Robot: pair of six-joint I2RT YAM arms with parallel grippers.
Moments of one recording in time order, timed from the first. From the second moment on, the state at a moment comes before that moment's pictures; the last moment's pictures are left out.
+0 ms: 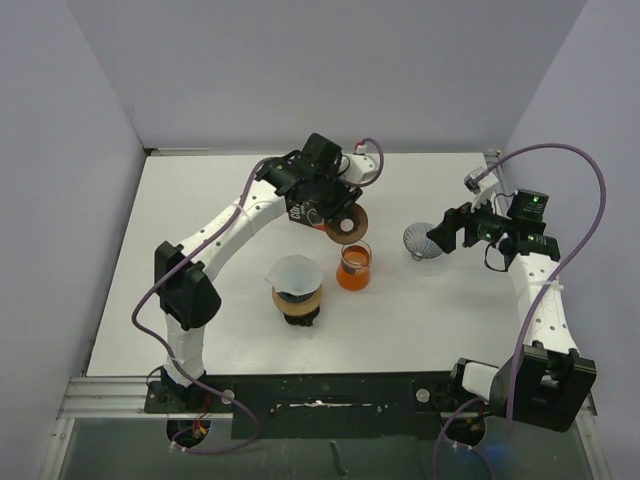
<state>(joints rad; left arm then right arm) -0.71 1.94 2.01 -0.87 0.17 0.27 -0.25 1.19 1.00 -0.50 -0.83 -0.43</state>
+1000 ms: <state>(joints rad) -0.75 2.16 2.12 -0.99 0.28 0.20 -0.25 1.22 1.00 -0.50 -0.82 -0.43</state>
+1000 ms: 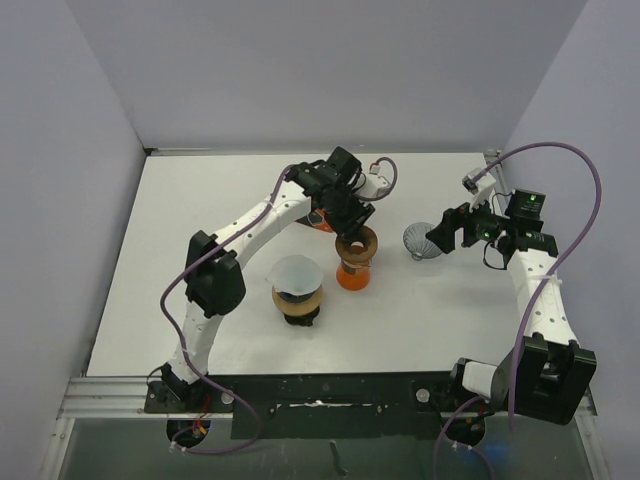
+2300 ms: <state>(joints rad) -0.79 2.20 2.17 -1.06 0.18 0.23 -0.25 1.24 1.00 -0.50 -0.82 -0.44</state>
